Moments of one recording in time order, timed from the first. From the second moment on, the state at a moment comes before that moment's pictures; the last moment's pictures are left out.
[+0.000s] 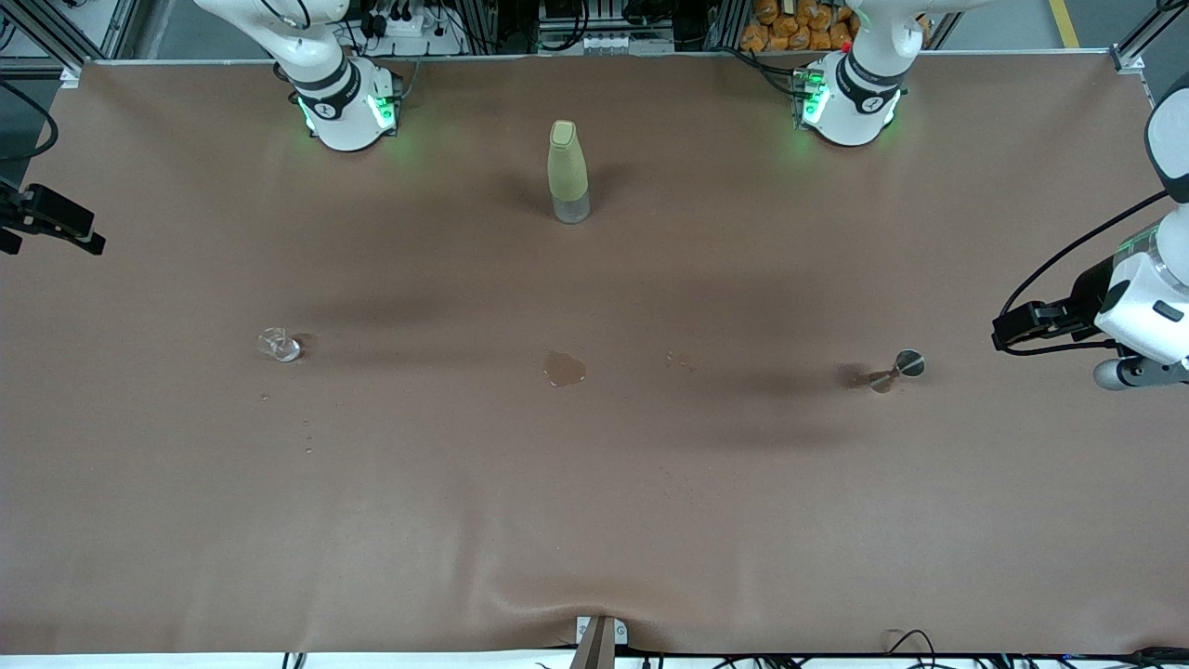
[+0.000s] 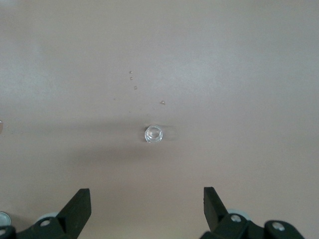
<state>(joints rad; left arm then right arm) 0.03 0.22 -0.07 -1.50 0.04 1.71 -0.15 -0.11 -0.02 -0.01 -1.58 0.00 1.56 -0.10</state>
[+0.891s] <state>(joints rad) 0.03 0.21 -0.07 -1.49 0.04 1.71 -0.15 -0.11 -0.02 -0.01 -1.58 0.00 1.56 -0.11</state>
